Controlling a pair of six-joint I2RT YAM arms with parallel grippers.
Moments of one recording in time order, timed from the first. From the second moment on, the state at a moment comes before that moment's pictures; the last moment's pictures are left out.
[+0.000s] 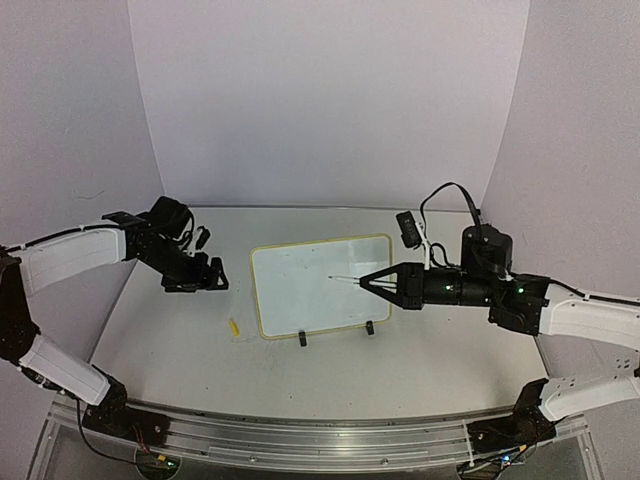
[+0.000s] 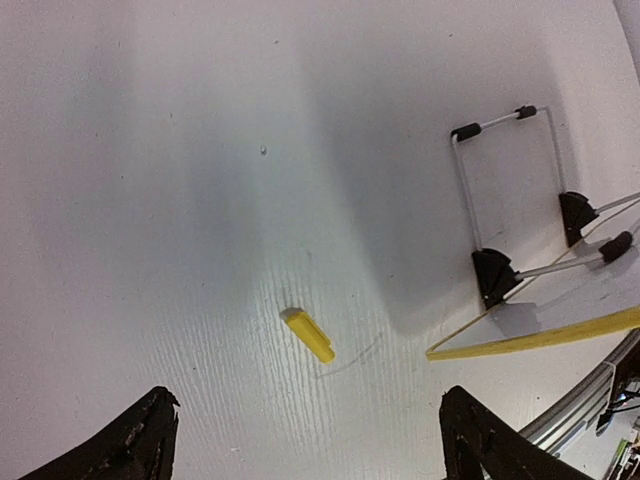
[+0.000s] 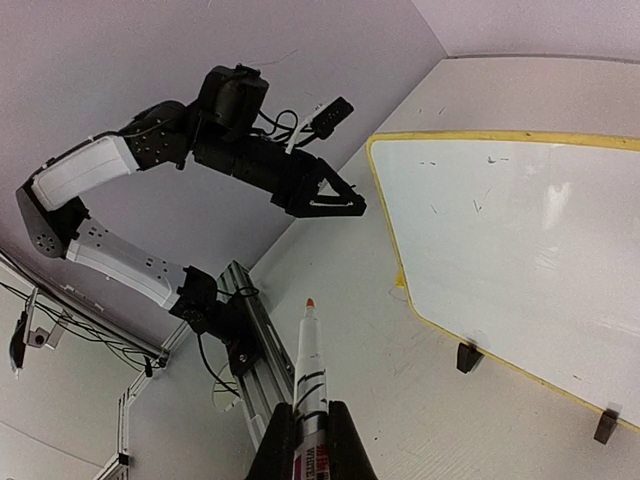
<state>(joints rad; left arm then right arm) -0.44 1.39 0.99 -0.68 0.19 -0.38 0.86 1.11 0.72 0.17 -0.41 0.61</state>
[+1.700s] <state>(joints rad) -0.44 1.56 1.21 -0.55 0.73 0.16 0.81 1.68 1.09 0.28 -0.63 0.47</state>
